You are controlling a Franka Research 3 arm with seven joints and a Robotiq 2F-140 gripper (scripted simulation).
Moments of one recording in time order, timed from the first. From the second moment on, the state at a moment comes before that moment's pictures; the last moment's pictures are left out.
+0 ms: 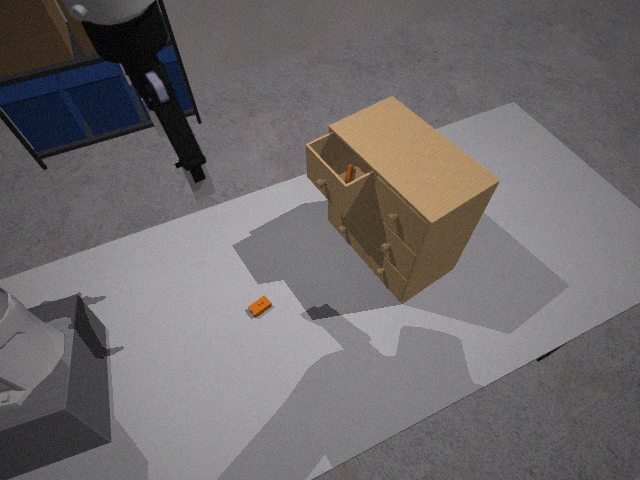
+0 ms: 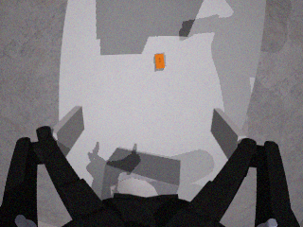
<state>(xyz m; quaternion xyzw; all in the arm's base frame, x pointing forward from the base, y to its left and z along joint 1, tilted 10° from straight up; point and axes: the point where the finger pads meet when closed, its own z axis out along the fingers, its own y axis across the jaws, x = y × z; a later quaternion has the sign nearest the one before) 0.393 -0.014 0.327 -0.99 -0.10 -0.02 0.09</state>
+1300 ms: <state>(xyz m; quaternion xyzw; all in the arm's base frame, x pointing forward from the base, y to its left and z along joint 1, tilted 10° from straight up) 0.453 0.024 0.217 -0.94 -0.08 -0.30 0.12</state>
